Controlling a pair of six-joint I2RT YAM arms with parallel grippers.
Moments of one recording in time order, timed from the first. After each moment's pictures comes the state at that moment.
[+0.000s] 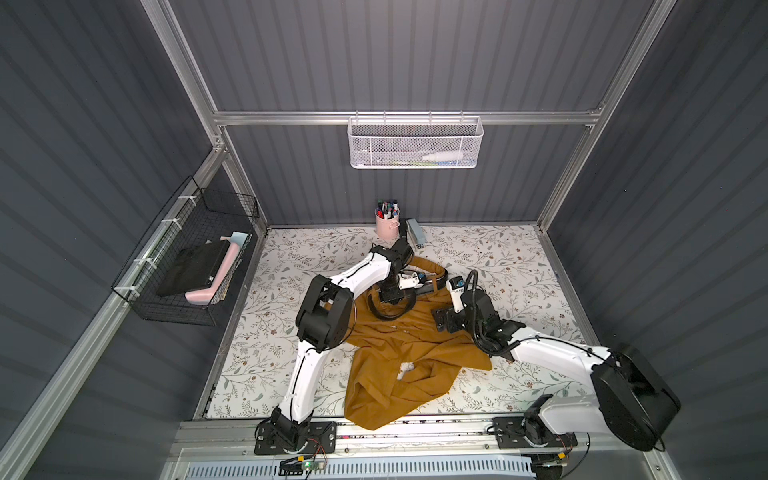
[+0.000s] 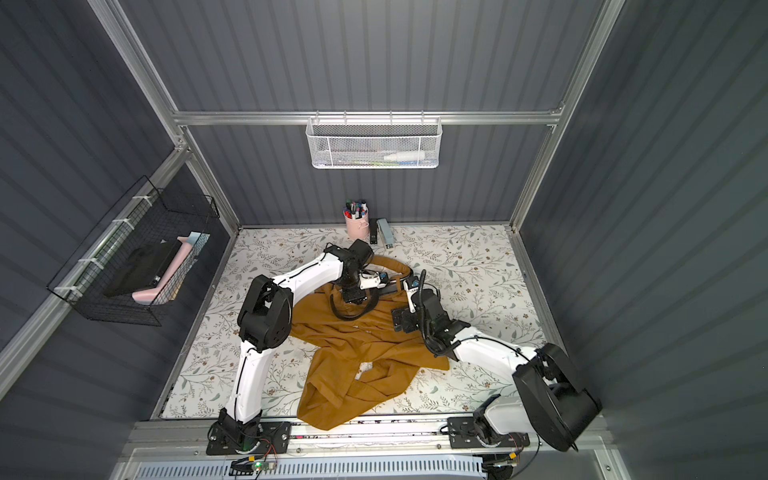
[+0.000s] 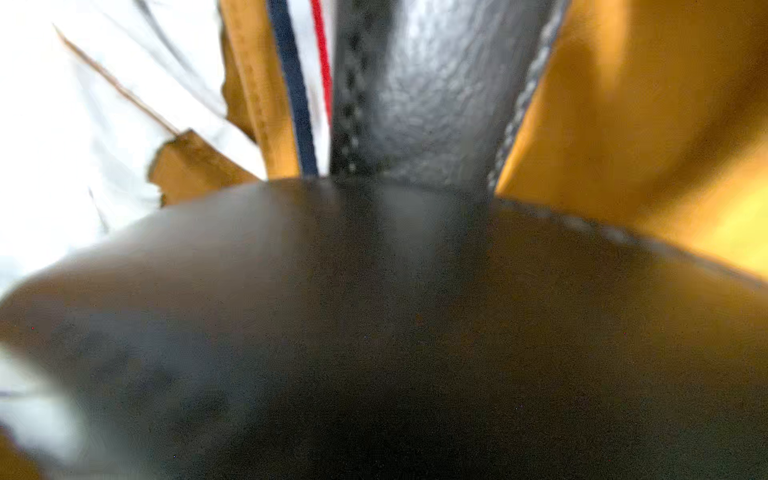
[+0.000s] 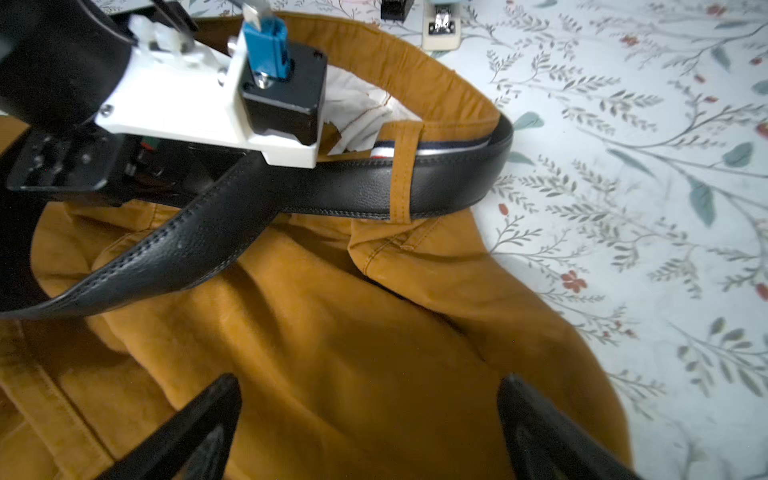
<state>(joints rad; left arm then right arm) -0.58 2.24 1.87 -0.99 0.00 0.77 0.65 1.30 0.58 0.12 0.13 0.20</state>
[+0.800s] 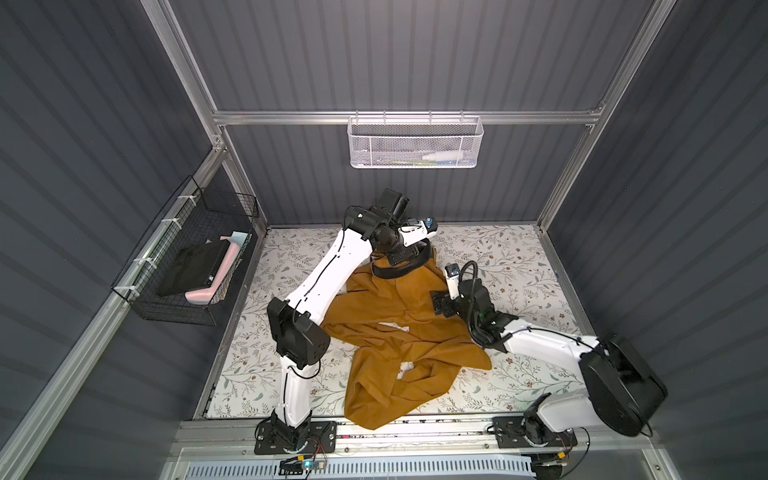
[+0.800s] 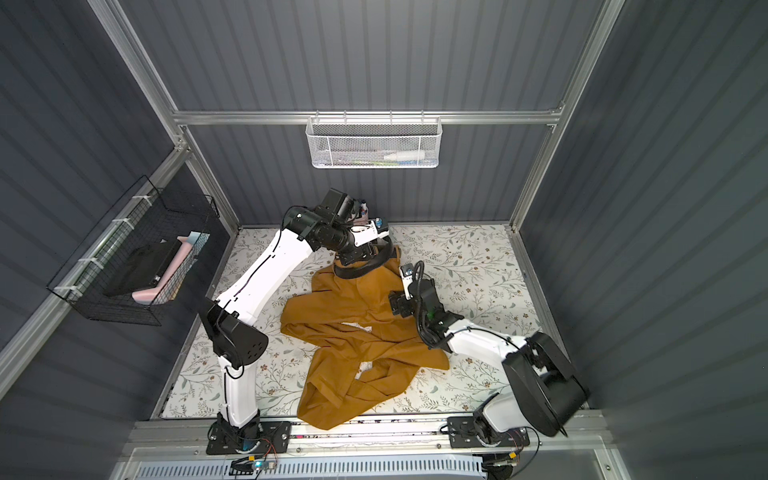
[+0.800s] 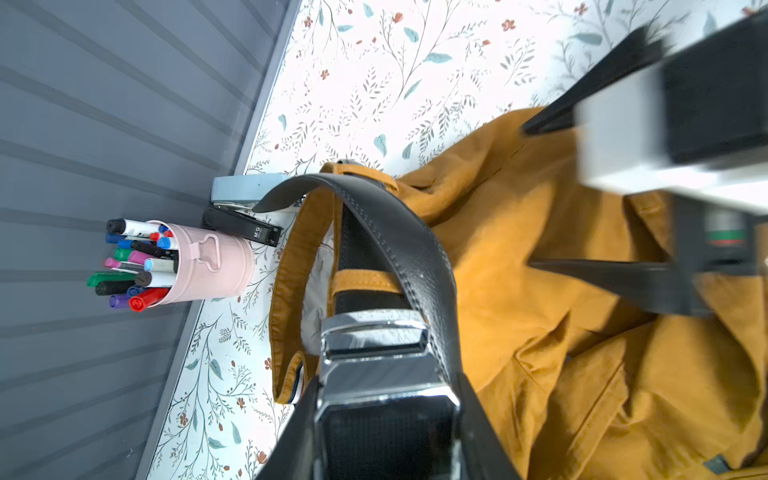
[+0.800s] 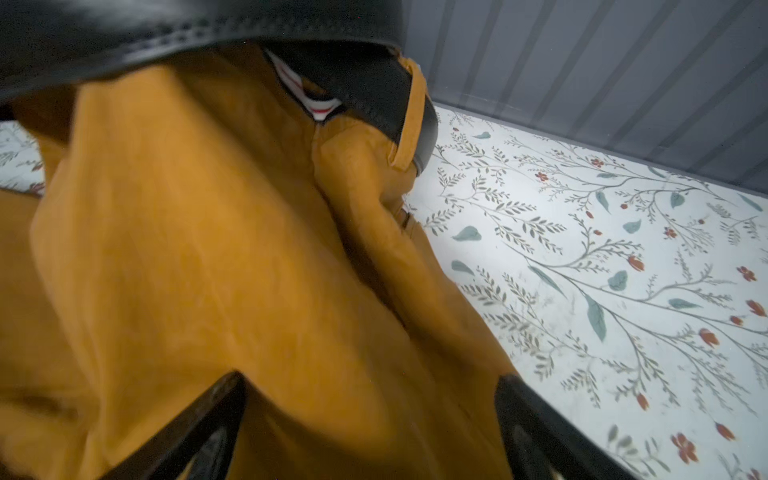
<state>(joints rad) -0.60 1.99 2.24 -1.16 0.16 0.67 0.65 1.50 0.74 0.25 0.27 0.04</state>
